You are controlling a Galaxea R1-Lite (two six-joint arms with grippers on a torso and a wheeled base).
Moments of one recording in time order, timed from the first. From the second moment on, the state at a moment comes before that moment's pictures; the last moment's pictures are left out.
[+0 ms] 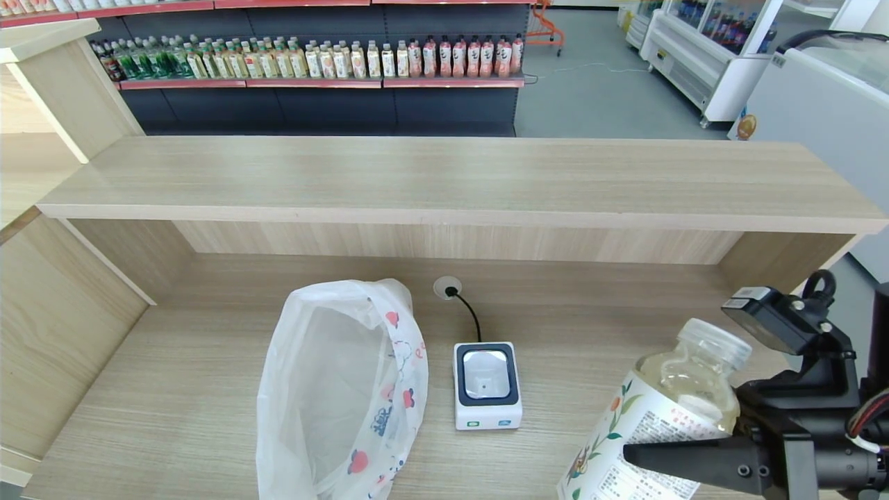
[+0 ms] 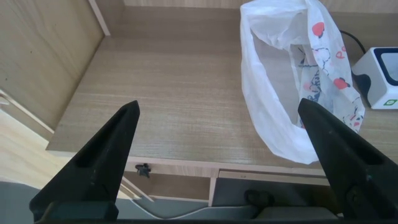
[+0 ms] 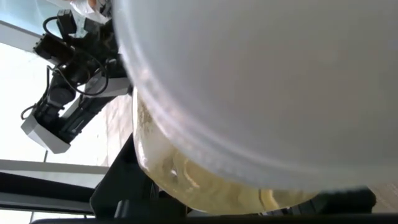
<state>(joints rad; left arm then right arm) 0.00 0.00 0.00 0.00 0.02 0.01 0.43 1.31 -0.41 -0.56 0.88 0.27</state>
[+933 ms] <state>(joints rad) 0.00 0.00 0.00 0.00 0.02 0.01 0.43 1.28 -0.43 -0.55 0.87 0.31</state>
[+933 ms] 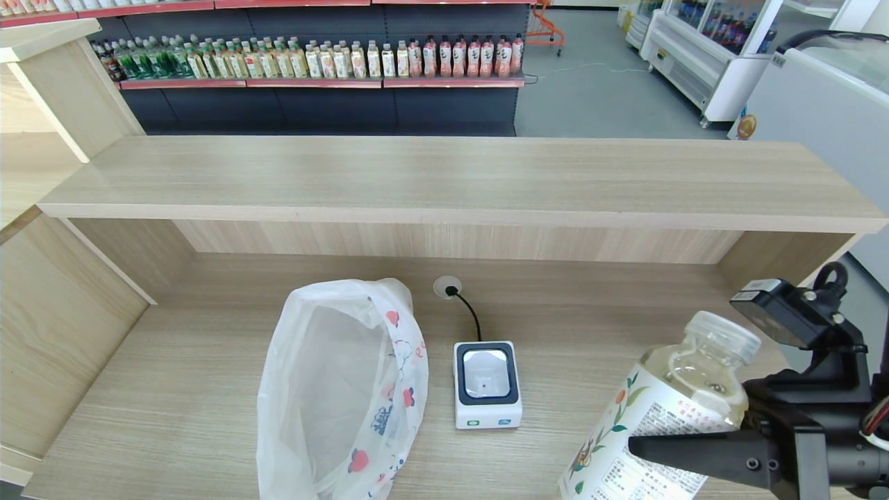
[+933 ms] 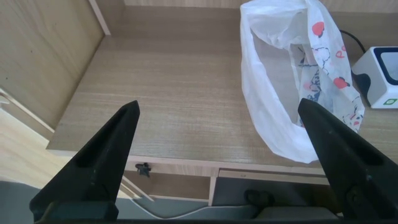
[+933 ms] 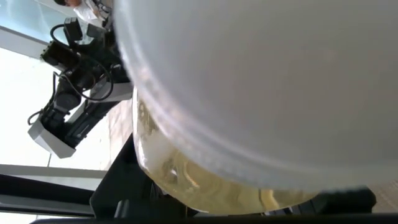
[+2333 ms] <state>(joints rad) 0.00 0.00 0.00 0.00 0.02 0.01 0.29 1.29 -0.32 -0.94 0.27 -1.06</state>
